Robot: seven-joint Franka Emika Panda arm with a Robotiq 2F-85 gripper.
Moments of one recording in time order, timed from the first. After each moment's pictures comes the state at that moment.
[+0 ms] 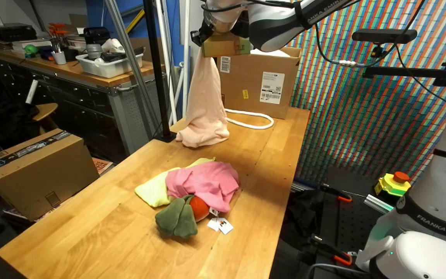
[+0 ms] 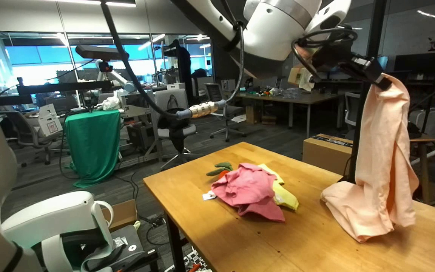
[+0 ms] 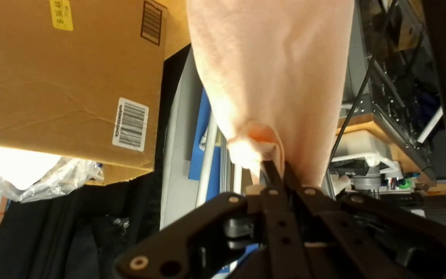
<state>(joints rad) 0.03 0.11 -0.11 -1.93 -1.19 2.60 1.50</state>
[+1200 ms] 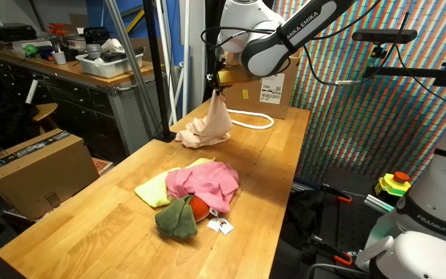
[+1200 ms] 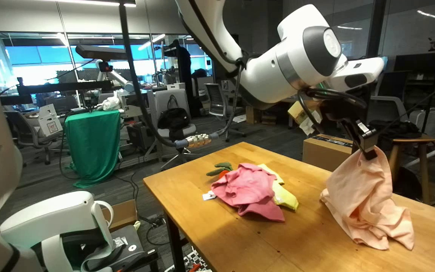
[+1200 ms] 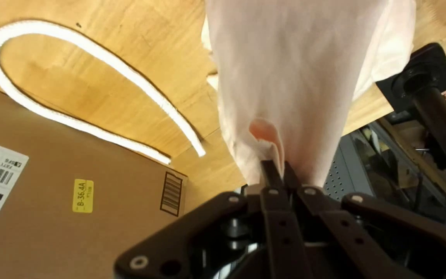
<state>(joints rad) -0.04 0.21 -0.11 -2.04 -0.59 2.66 1.01</state>
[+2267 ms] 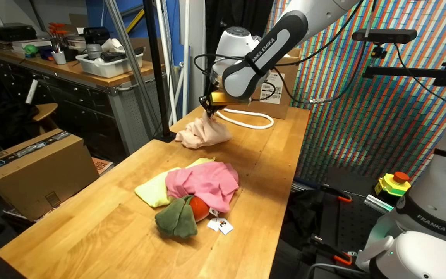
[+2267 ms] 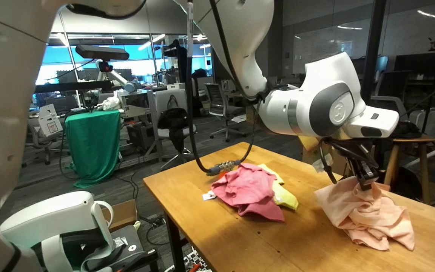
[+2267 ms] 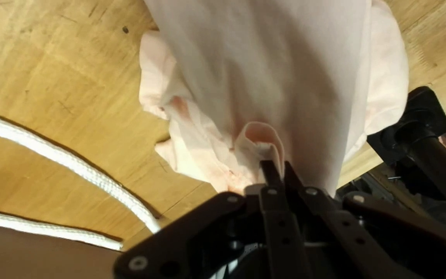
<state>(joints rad) -0.01 0.46 -0.15 -1.95 -0.17 2.83 0.71</state>
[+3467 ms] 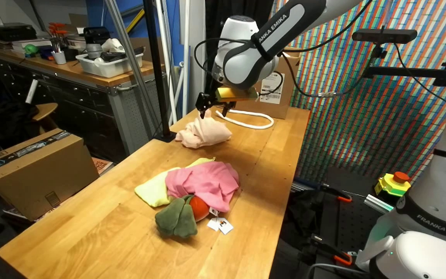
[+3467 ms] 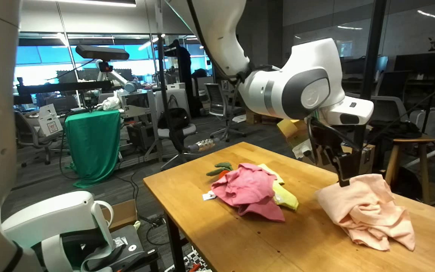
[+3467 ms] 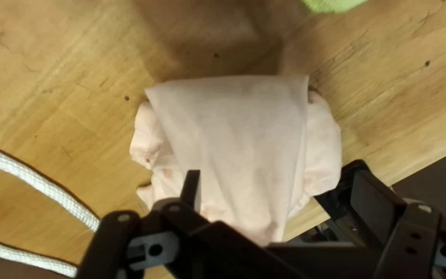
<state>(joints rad) 0.04 0.31 -0.13 -2.07 -0.01 2.71 0.50</state>
